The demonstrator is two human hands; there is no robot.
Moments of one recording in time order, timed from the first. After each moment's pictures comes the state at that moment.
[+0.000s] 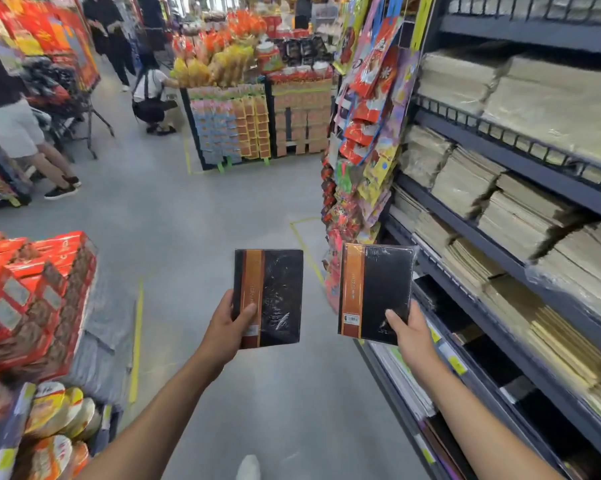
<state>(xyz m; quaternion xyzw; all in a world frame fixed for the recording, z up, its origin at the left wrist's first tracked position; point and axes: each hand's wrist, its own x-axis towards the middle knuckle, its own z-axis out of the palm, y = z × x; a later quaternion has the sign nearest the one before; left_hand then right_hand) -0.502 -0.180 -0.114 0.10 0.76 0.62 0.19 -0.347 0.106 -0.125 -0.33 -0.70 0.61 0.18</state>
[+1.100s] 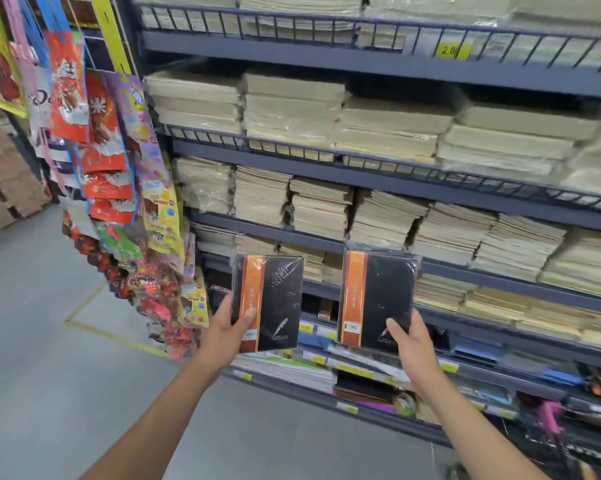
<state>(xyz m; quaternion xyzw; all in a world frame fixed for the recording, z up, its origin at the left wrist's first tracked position) -0.599 0.105 -0.109 0.46 0.62 0.48 0.42 -0.277 0.144 -0.105 -0.61 -0.48 0.46 0.42</state>
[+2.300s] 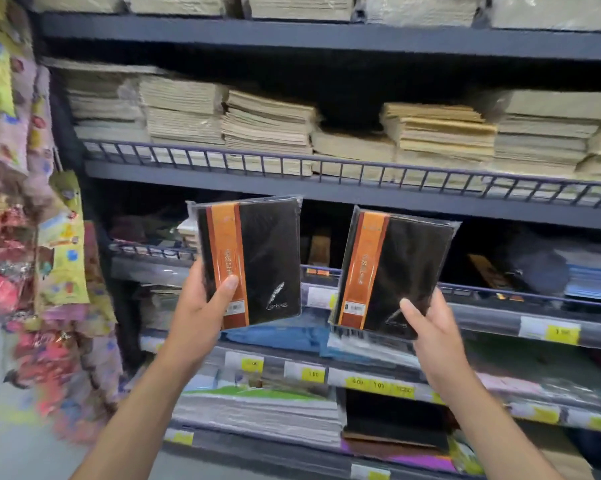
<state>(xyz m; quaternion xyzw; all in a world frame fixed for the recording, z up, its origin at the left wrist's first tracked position) -0.575 0.262 -0.508 0.53 0.49 0.62 0.31 -0.263 0.270 -0.522 -0.50 -0.52 0.37 0.59</state>
